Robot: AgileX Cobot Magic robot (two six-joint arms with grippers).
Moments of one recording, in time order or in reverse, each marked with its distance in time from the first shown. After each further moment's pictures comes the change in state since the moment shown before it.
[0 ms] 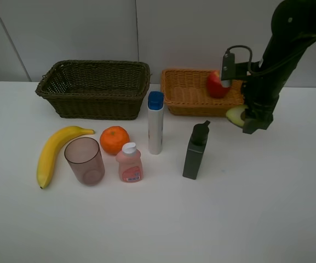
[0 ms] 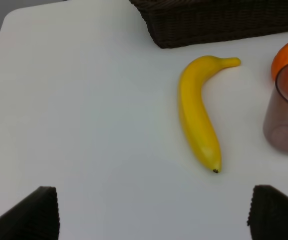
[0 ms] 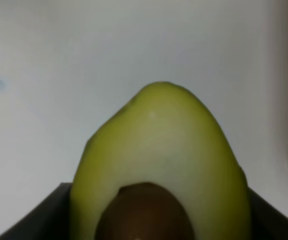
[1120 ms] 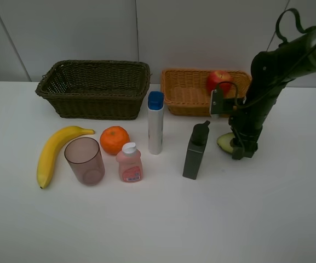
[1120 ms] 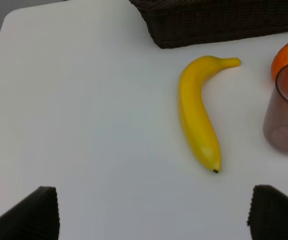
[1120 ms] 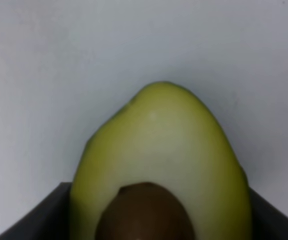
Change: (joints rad) left arm 0.000 0.000 0.000 0.000 0.000 0.000; right arm 0.000 0.169 0.135 0.014 -0.211 0.000
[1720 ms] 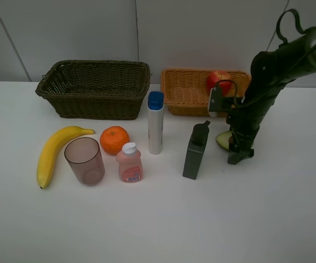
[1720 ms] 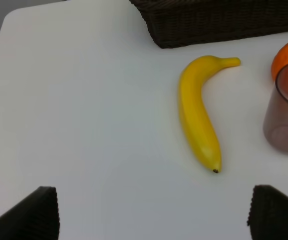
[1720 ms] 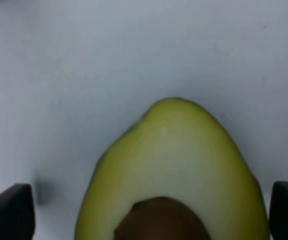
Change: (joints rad) left arm 0.000 0.000 0.000 0.000 0.000 0.000; right arm 0.000 0.000 0.000 0.039 -0.037 0.000
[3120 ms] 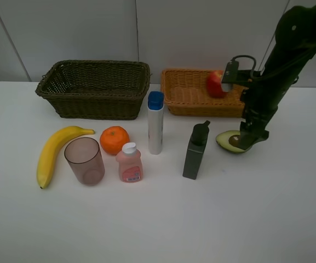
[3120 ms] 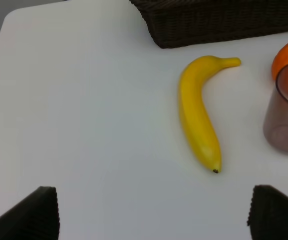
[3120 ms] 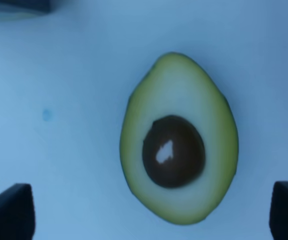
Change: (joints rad) left arm 0.000 0.000 0.000 0.000 0.000 0.000; right arm -0.030 -0.172 -0.048 0.073 0.226 0.044
